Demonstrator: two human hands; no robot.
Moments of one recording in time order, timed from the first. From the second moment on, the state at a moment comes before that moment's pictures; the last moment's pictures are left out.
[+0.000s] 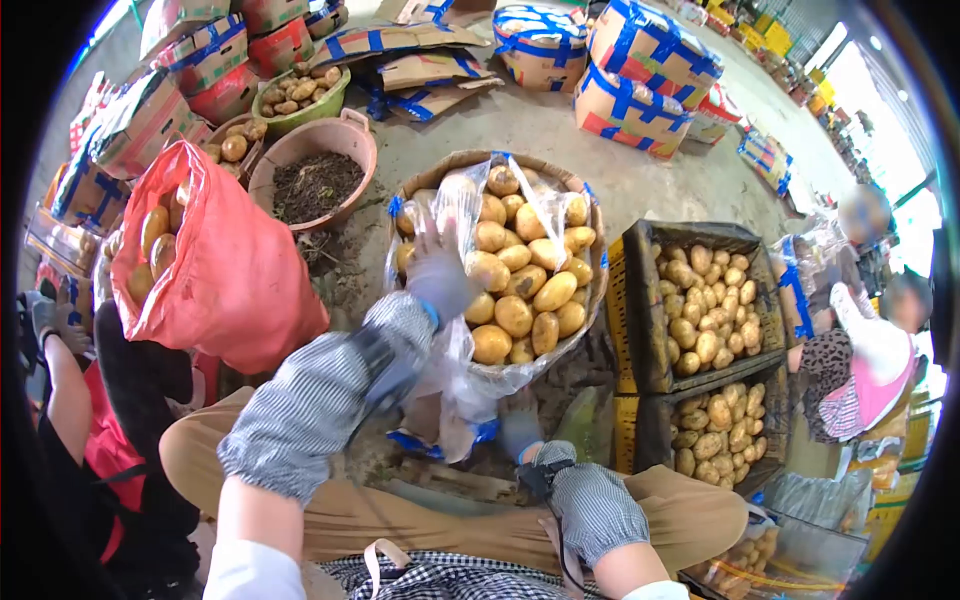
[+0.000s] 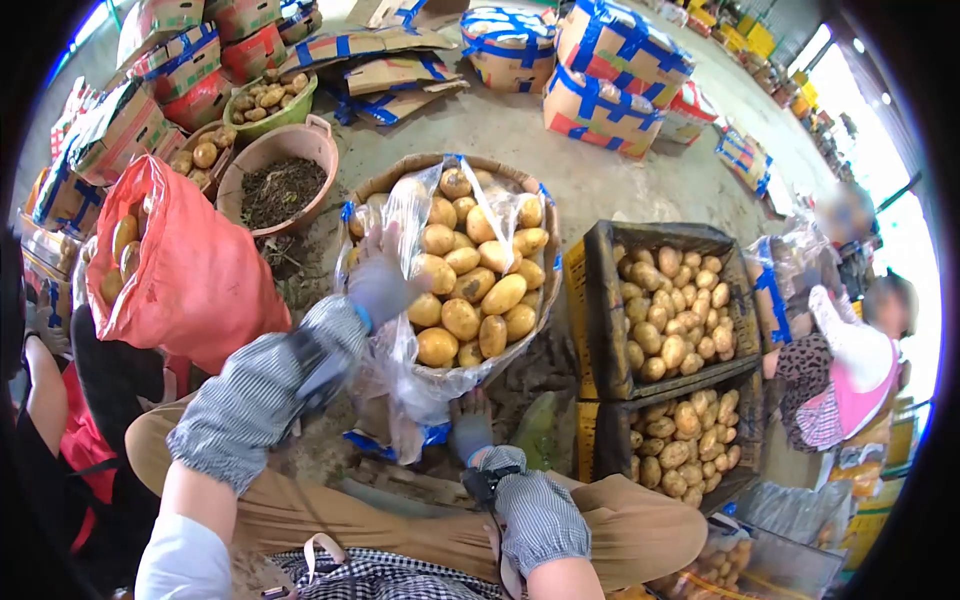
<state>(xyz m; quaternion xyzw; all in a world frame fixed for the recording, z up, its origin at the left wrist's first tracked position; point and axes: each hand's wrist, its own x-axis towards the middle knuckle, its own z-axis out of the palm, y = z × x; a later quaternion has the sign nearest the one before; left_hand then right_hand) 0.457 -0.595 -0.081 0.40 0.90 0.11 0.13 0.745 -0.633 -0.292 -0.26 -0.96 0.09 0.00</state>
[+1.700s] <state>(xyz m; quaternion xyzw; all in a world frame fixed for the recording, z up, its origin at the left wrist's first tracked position) 0.489 -0.815 -0.024 0.36 0.85 0.35 0.15 0.548 -0.574 -0.091 -0.18 -0.91 0.32 0.20</state>
